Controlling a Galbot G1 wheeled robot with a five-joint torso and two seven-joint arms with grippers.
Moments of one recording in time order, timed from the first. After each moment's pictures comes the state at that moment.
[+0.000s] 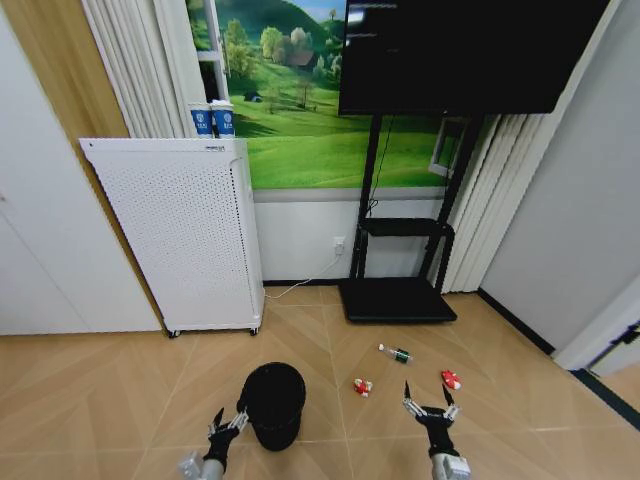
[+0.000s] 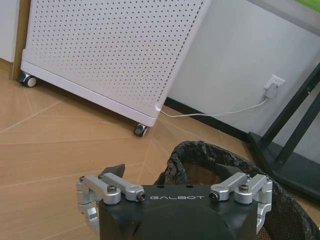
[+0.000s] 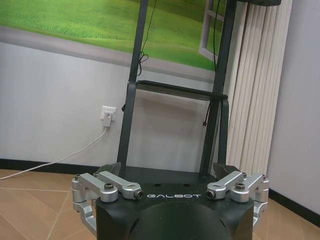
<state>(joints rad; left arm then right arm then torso) 1.46 -1.15 -0.22 -1.59 -0.82 -0.26 -0.19 -1.47 0.91 0.11 1.60 0.28 0.54 0.71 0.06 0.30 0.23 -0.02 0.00</state>
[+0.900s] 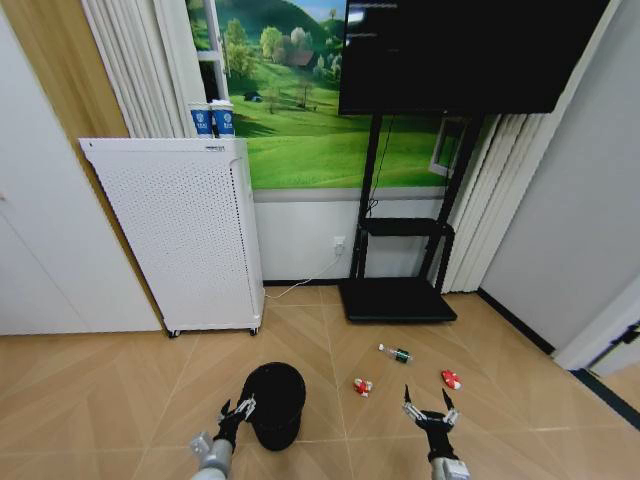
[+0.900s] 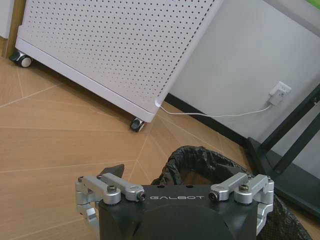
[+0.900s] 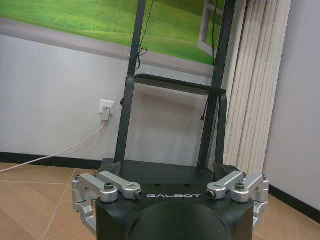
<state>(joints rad) 1.33 -1.14 -0.16 -1.51 -0.96 -0.24 -0.18 -1.47 0.92 0.10 1.58 0.28 0.53 0.72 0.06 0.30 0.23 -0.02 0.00</state>
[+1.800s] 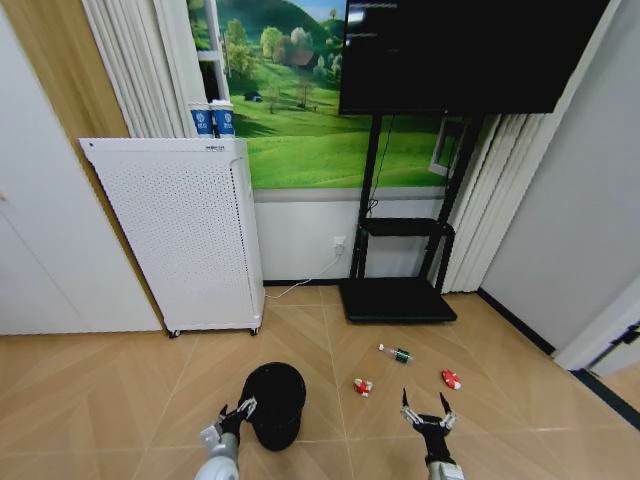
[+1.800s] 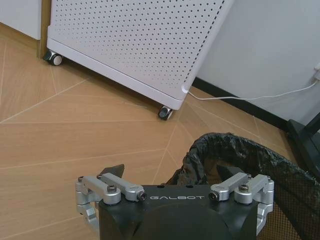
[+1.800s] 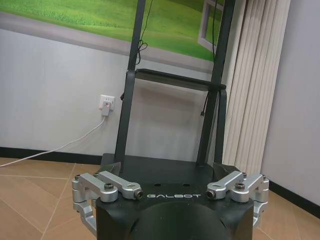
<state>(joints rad) 1.26 -1.15 -0.10 -1.50 -0.92 -0.16 -0.42 -1.47 0.96 0.10 1.55 0.26 0.53 0.73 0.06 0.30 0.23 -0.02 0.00</state>
